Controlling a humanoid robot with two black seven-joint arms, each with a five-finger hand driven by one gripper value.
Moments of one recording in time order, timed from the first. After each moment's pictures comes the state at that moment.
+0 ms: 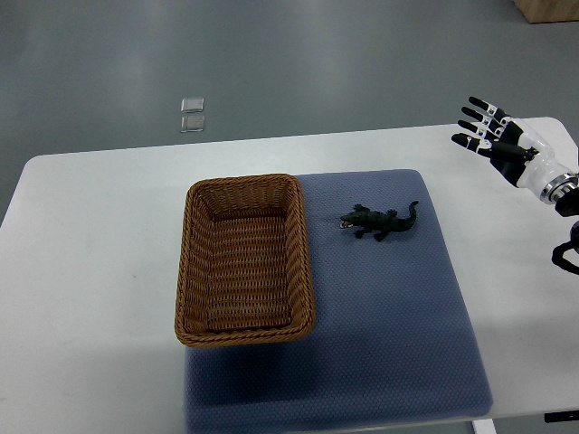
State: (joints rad) left arm 0.03 0.00 -0.05 -0.18 0.06 0.11 0.01; right arm 0.58 -0.43 0.95 0.70 -0.50 0.37 0.29
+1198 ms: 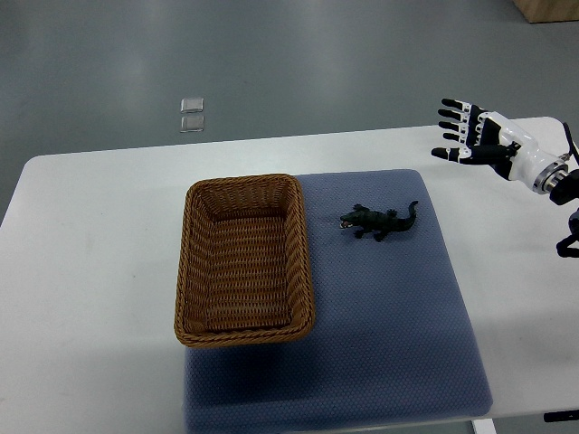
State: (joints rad) left arm 0.03 0.00 -0.04 -0.18 0.06 0.11 0.01; right arm 0.63 -0.44 0.95 0.73 -0.84 0.40 0.29
